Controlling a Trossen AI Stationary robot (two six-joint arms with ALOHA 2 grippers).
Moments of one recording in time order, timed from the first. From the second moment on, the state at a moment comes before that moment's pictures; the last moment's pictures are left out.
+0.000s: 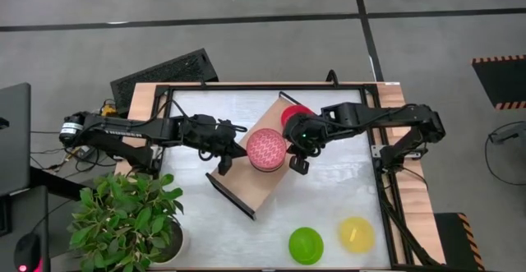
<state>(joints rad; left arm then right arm) 0.02 1.21 0.94 -0.19 0.07 -0.41 0.07 1.57 1.67 -1.06 0.02 0.39</state>
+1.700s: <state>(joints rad) 0.02 1.12 0.95 -0.27 -0.01 -0.48 0.09 1.59 1.74 -1.12 0.10 0.35</state>
